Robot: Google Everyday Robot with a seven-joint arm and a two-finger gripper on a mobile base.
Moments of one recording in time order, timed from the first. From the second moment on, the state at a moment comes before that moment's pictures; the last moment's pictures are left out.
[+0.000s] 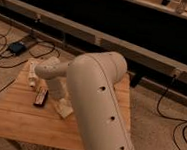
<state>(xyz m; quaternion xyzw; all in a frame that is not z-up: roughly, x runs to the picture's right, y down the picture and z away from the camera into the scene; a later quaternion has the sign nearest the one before) -0.143 0.191 0.825 -0.39 0.29 0.29 0.82</state>
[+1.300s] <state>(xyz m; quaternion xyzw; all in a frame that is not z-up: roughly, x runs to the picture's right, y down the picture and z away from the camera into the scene) -0.110 0.117 0.829 -0.36 0.28 0.34 0.82</state>
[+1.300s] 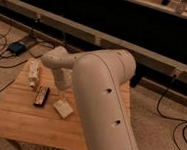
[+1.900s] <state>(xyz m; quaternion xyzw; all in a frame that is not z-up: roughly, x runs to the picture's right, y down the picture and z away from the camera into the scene) 0.007 0.055 0.850 -0.32 0.29 0.46 0.77</state>
